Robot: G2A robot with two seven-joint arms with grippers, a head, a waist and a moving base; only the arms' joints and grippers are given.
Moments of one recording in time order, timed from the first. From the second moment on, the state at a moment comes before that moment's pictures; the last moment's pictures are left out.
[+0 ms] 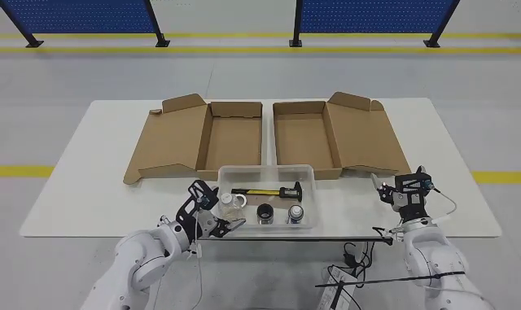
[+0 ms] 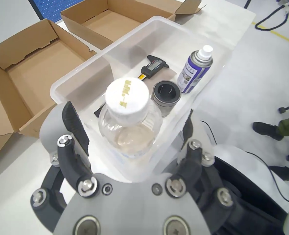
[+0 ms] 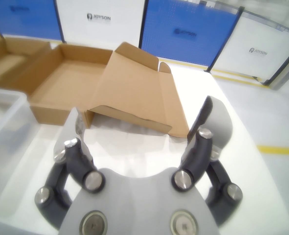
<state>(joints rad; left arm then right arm) 1.68 -1.13 -1.41 -1.90 1.17 -0.56 -0.36 -1.73 -1.15 1.60 -1.80 -1.33 0.00 0.00</state>
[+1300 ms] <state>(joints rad) 1.60 -1.11 -1.33 -1.84 1.18 -0.56 -0.38 -1.73 -1.15 1.60 -1.80 -1.33 0.00 0.00</state>
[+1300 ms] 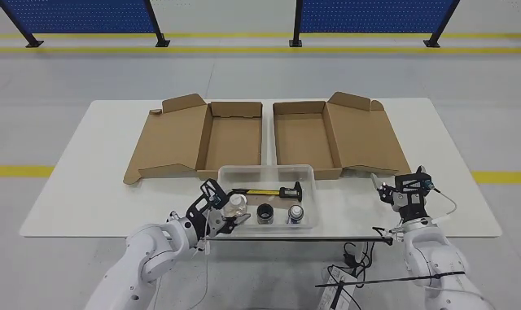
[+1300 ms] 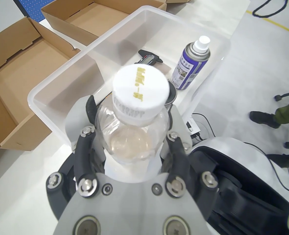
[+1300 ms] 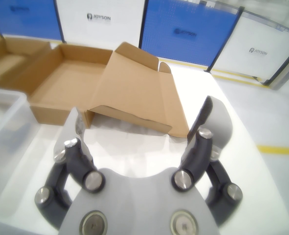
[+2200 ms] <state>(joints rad) 1.64 -1.10 -1.41 -1.99 0.99 -0.49 -0.35 -1.73 -1.15 1.60 -1.80 -1.33 0.00 0.00</state>
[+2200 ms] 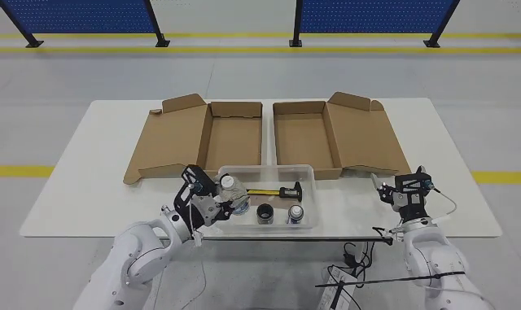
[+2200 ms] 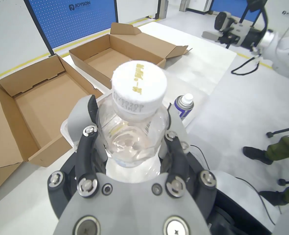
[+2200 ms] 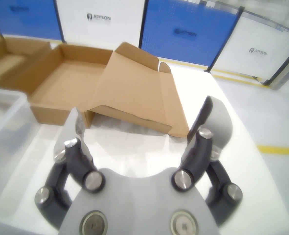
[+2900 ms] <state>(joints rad) 1.72 -1.07 -1.53 -2.19 0.65 -0.72 -0.51 -1.73 -1.15 1.60 -1.80 -1.33 0.00 0.00</state>
